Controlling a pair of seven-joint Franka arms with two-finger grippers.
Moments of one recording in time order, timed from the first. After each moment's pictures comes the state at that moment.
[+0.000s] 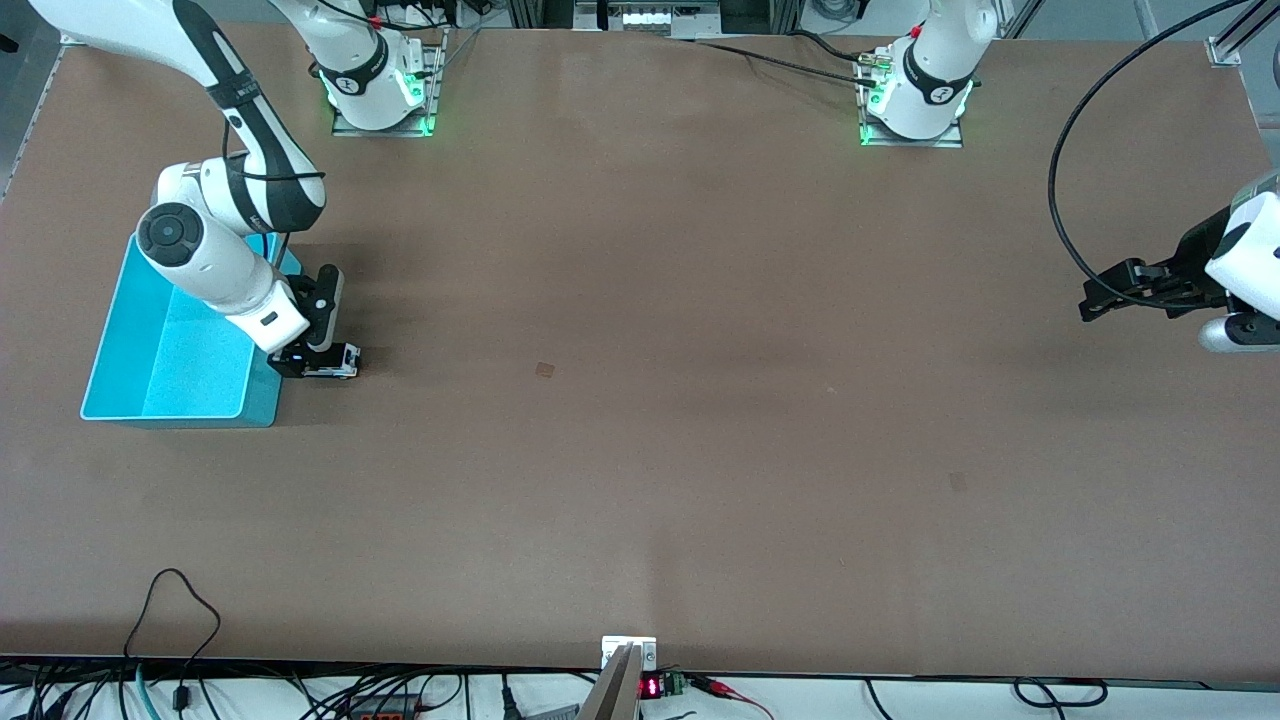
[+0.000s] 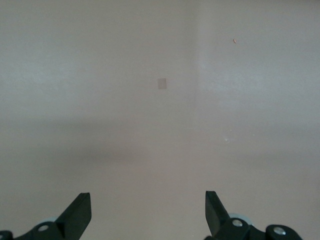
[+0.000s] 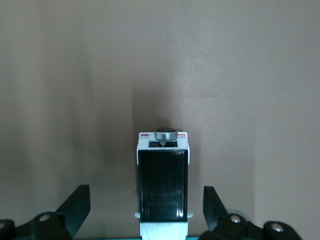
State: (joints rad) left arm 0.09 0.13 -0.09 -1.53 -0.01 1.65 -0.05; right arm -0.40 0.30 0.42 -2.29 -0.29 2.56 -1.31
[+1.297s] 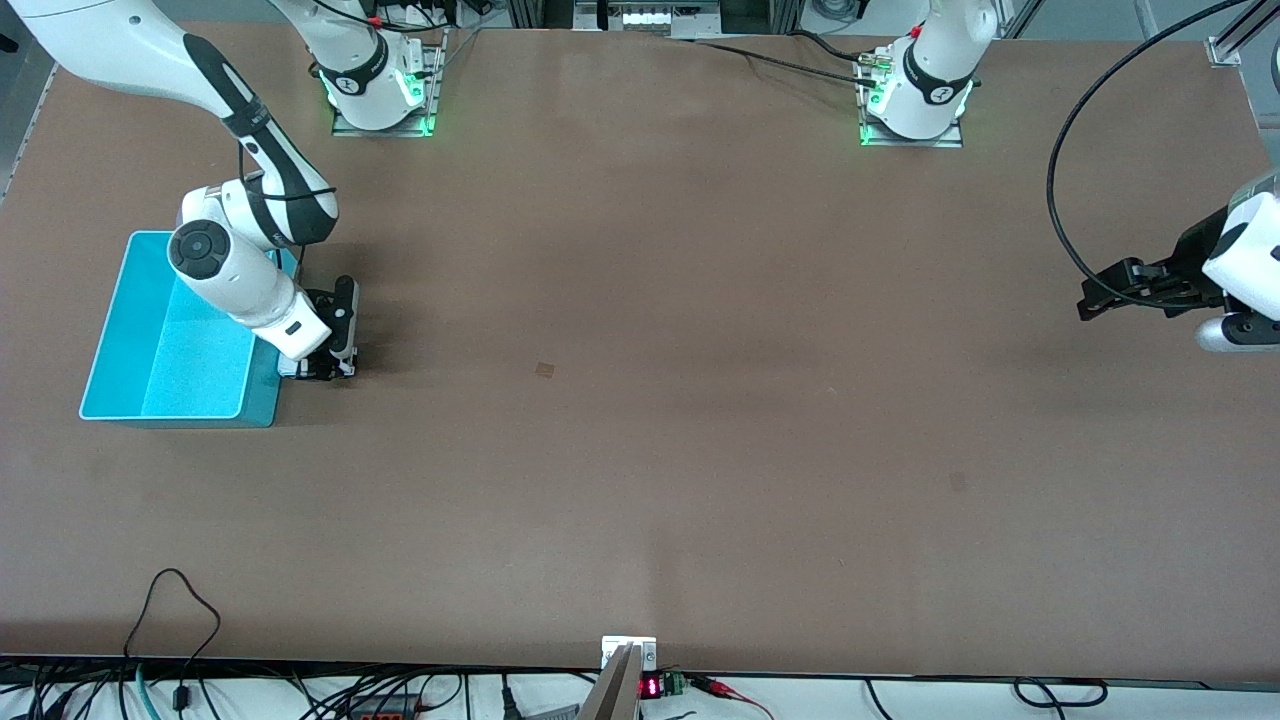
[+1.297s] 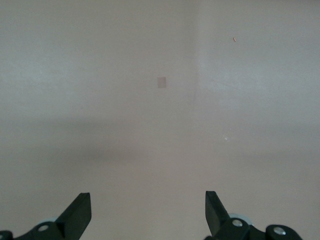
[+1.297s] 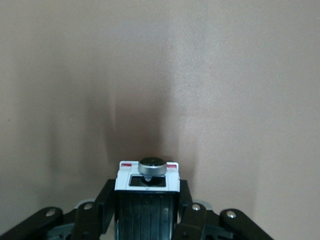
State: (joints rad) left arm 0.09 0.13 -0.09 -1.53 -0.01 1.65 -0.05; right arm -0.42 0.40 0.42 -2.28 -0.39 2.68 -1.30
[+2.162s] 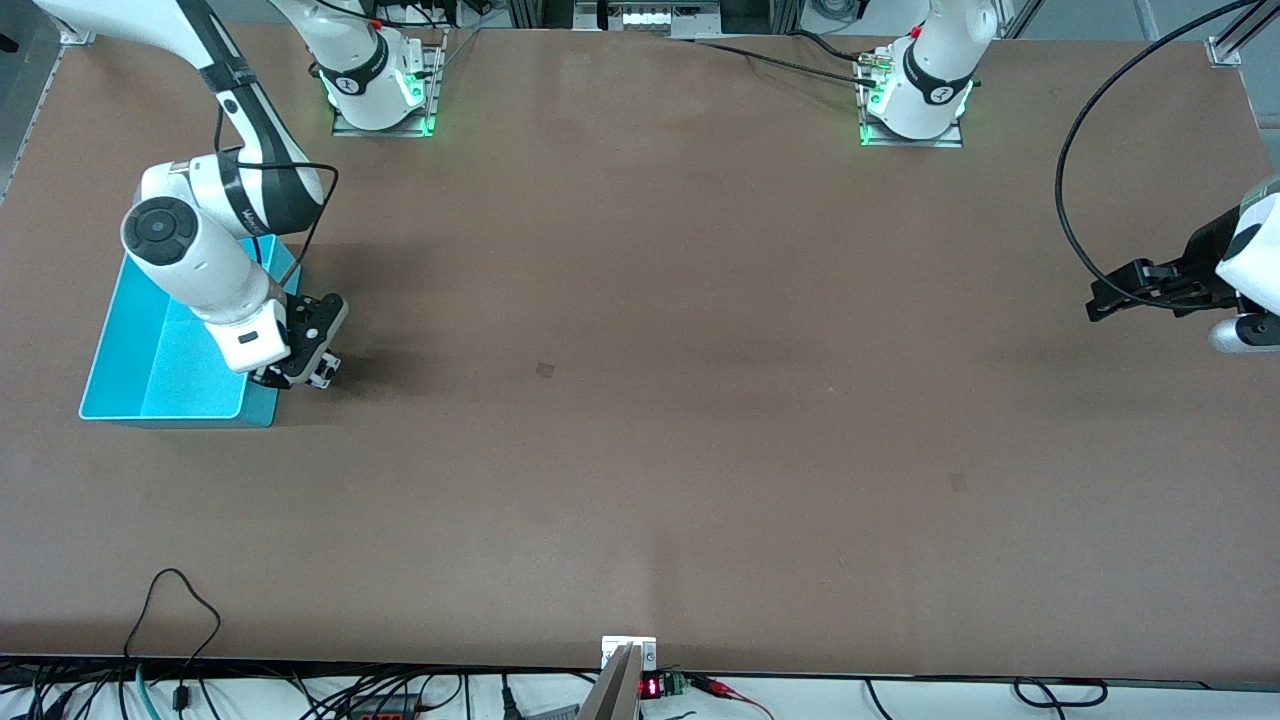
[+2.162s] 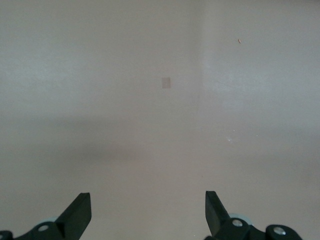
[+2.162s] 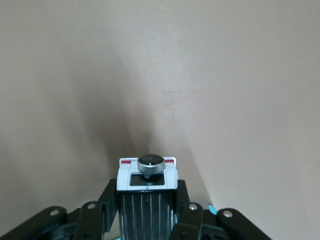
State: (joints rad) left arm 0.11 0.13 -0.08 -1.53 -0.01 1.65 -0.05; right arm -0.41 0.26 0.50 -2.13 -0.31 2.42 -0.93
